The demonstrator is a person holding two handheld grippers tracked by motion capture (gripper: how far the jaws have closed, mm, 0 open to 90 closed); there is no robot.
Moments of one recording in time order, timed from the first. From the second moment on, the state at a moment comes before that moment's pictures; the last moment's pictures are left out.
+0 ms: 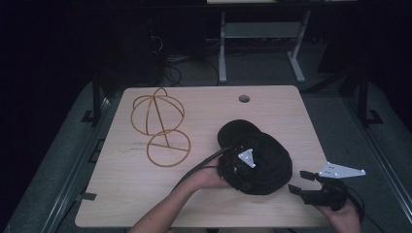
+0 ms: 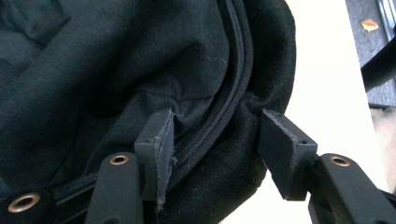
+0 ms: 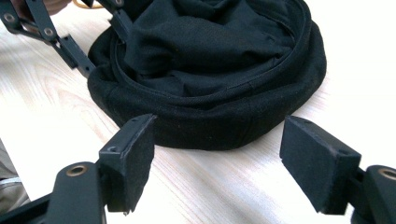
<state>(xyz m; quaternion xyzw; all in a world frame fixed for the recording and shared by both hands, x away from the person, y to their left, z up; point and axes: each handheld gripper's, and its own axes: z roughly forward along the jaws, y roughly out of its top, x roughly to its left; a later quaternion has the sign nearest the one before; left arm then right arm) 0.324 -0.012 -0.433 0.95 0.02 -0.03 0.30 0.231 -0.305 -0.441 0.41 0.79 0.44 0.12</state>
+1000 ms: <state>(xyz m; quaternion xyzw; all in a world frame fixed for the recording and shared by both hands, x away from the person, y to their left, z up) 0.326 -0.020 -0.444 0.97 -0.01 -0.04 0.26 0.228 -0.305 -0.440 0.41 0.79 0.44 0.13</state>
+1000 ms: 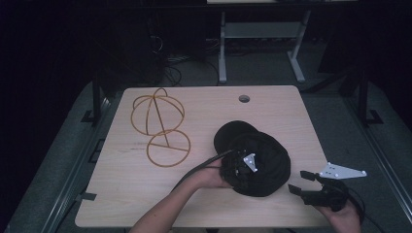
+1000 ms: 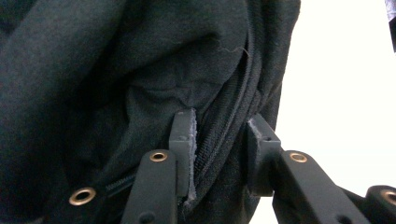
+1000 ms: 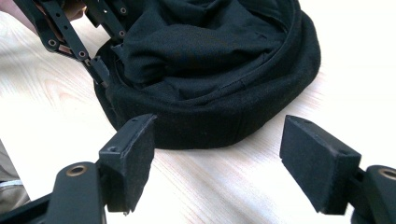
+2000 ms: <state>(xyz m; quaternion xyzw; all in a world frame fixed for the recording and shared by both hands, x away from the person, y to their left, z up) 0.333 0.023 -0.371 0.87 0.04 -0.12 0.47 0.222 -0.303 -0.422 0.41 0.75 0.49 0.16</state>
